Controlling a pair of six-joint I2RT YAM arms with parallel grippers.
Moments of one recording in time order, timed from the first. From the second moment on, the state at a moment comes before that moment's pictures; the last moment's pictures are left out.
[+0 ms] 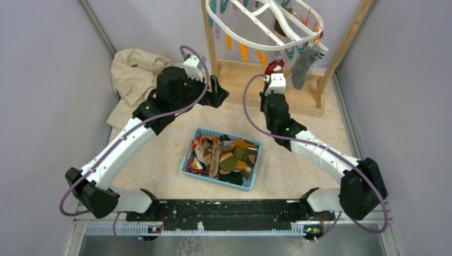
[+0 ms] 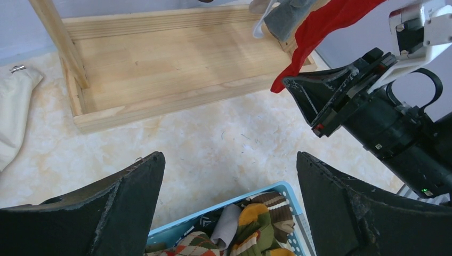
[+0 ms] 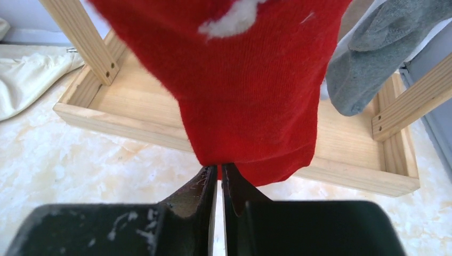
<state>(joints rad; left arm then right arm) -0.65 1.34 1.42 -0.32 0.06 -0.26 0.60 1.30 0.90 0.21 0.57 0.09</state>
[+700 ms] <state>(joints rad) -0.65 1.34 1.41 -0.32 0.06 -0.27 0.86 1.41 0.96 0.23 0.63 -0.17</state>
